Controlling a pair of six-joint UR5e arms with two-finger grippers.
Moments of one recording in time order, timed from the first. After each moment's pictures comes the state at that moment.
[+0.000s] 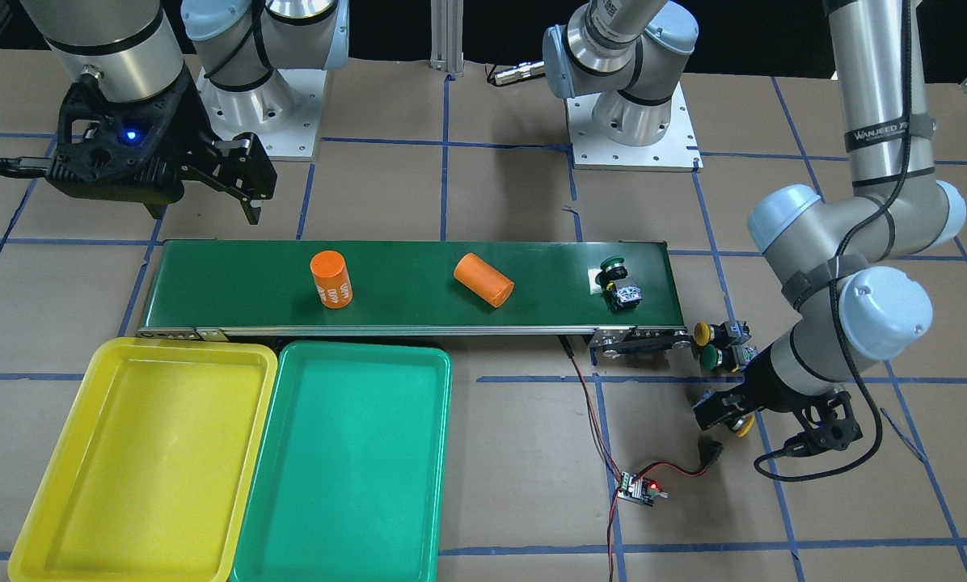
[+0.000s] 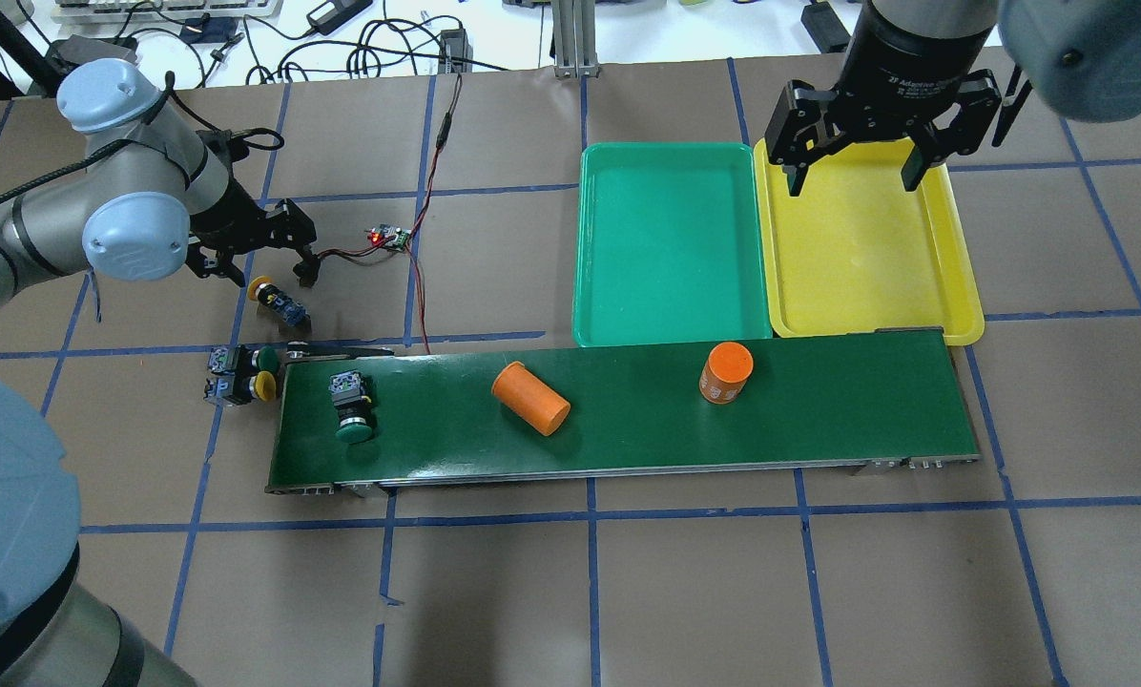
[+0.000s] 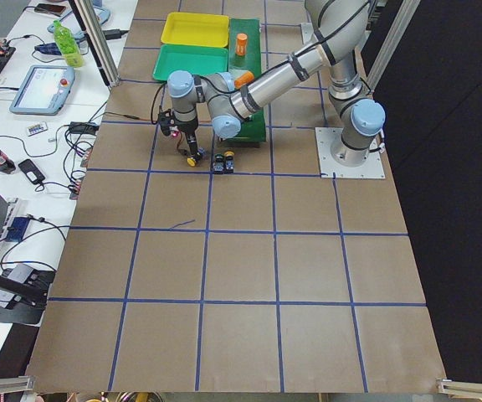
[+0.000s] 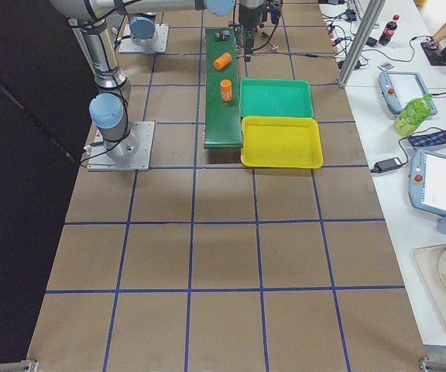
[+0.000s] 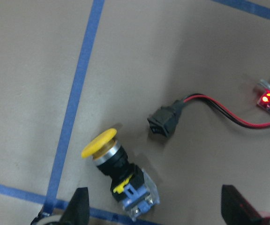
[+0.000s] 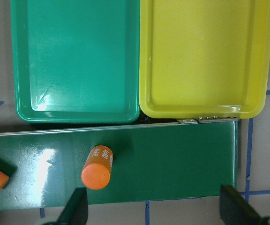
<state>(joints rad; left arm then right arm) -1.30 -2.04 -1.70 -0.98 1.53 -0.04 1.61 -1.51 1.47 -1.53 -1.60 0.07</state>
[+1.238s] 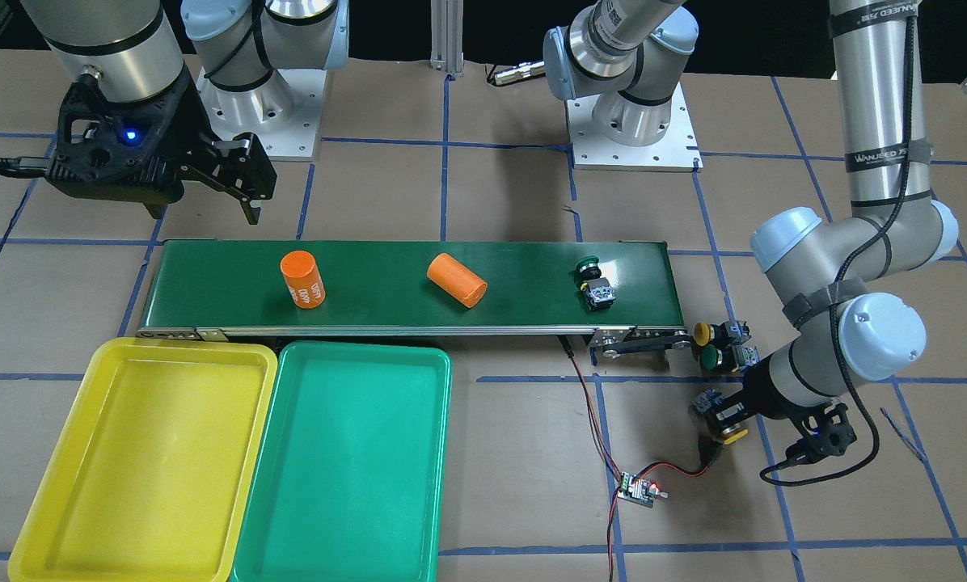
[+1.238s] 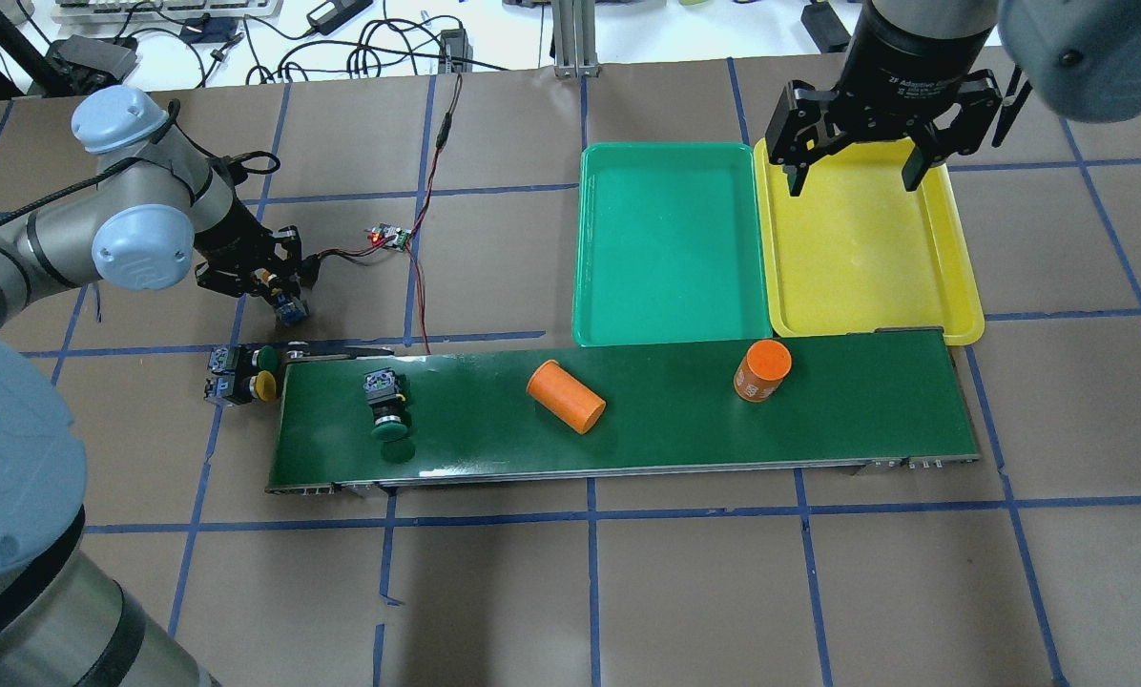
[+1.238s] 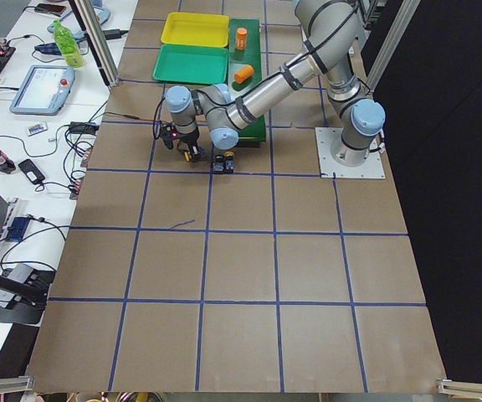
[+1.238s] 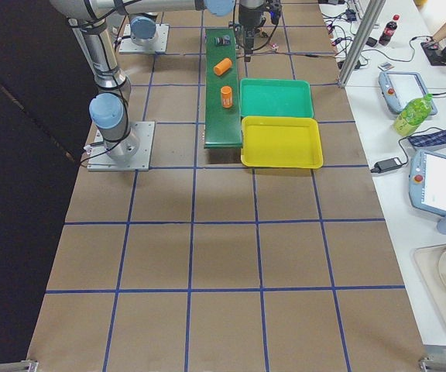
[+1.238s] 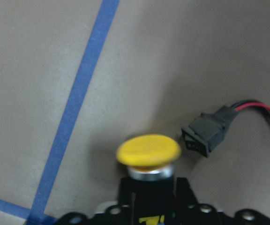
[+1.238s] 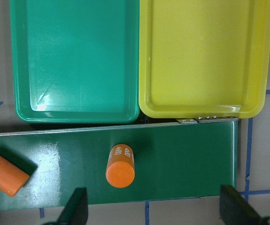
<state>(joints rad) -1.28 -2.08 -1.70 -0.98 1.52 -0.12 1.61 -1.51 1.47 -1.53 -1.60 0.07</state>
